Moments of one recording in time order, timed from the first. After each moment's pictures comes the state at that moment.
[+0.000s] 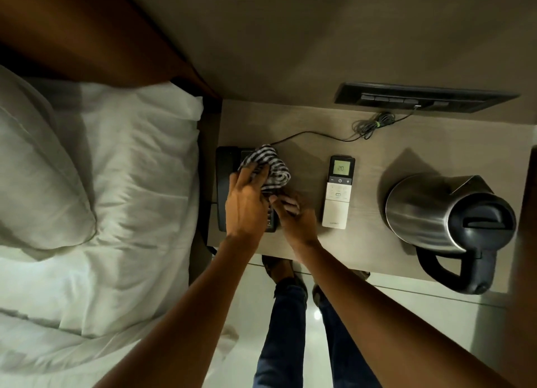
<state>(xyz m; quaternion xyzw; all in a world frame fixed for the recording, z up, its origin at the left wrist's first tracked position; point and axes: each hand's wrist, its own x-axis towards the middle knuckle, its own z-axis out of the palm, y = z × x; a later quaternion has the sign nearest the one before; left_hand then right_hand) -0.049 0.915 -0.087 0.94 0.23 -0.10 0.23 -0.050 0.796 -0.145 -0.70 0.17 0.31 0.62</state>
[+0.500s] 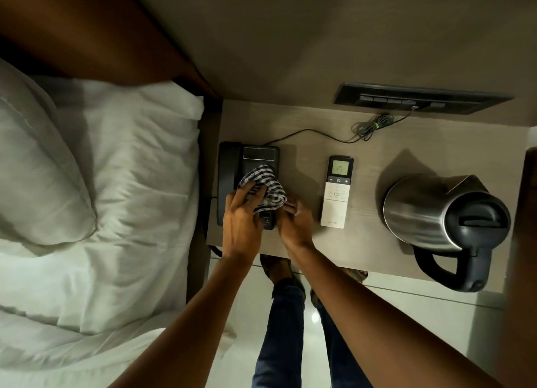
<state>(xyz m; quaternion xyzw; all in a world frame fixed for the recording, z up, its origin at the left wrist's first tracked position) -0.094 0.909 -0.093 0.93 0.23 -0.08 0.27 -0.062 0.801 -0.148 -0.70 0.25 0.33 0.58</state>
